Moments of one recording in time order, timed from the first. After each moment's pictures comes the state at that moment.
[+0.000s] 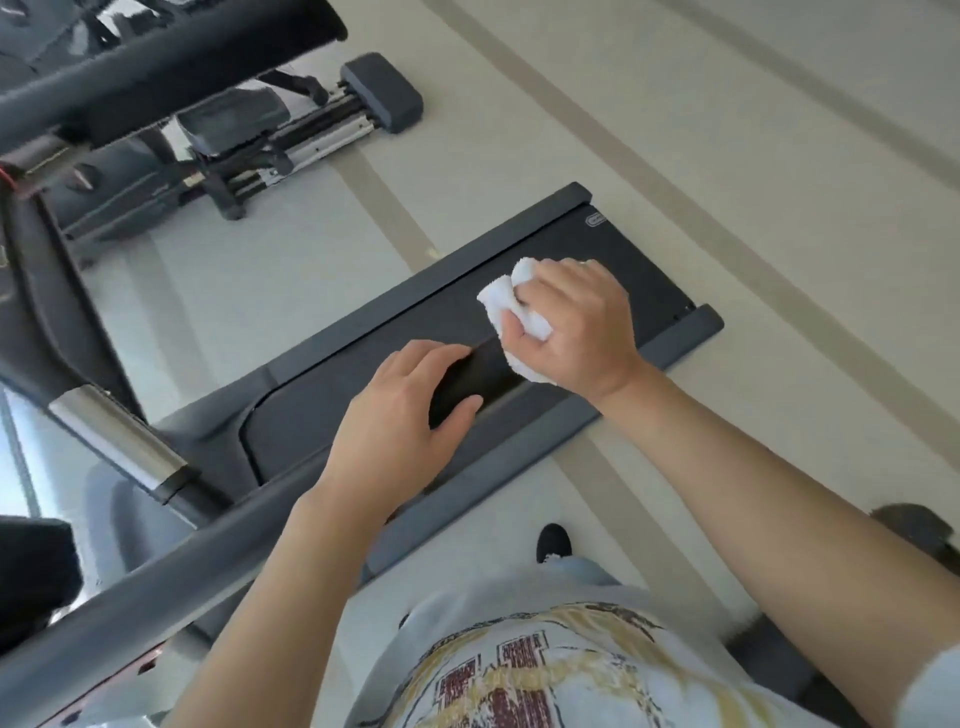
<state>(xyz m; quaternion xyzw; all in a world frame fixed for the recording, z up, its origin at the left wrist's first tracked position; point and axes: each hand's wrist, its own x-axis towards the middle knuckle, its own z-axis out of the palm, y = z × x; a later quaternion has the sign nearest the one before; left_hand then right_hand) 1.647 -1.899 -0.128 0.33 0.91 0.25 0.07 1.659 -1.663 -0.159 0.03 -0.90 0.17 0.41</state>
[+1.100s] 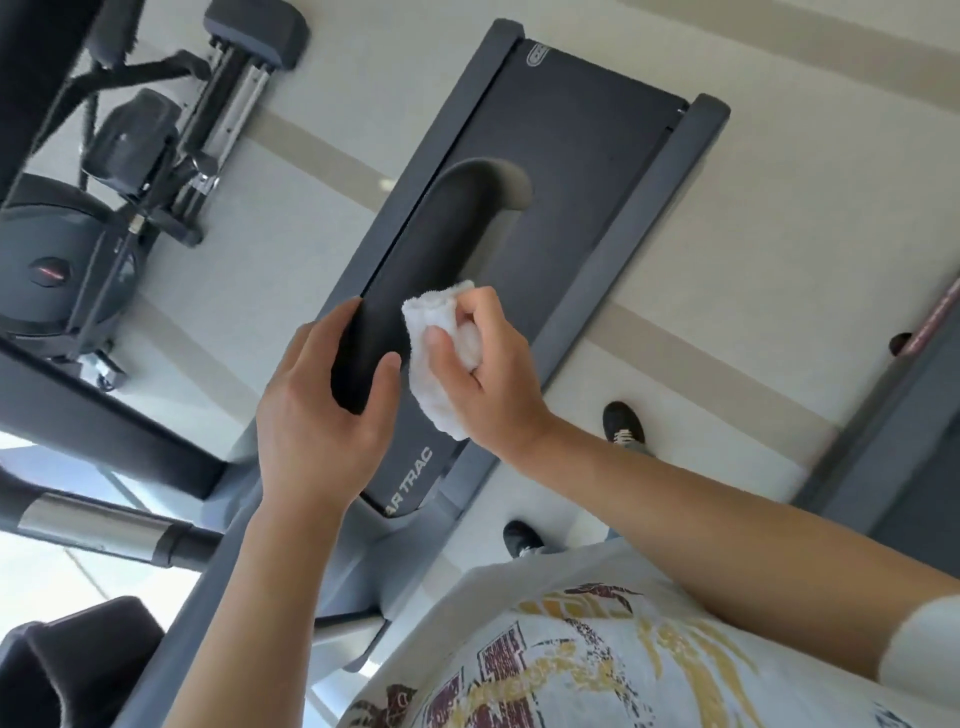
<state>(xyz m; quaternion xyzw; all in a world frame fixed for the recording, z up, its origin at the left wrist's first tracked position) 1.655 -1.884 -0.129 0.31 0.93 0.21 0.05 1.739 -1.763 -0.213 -0.24 -0.67 0.64 0.29</state>
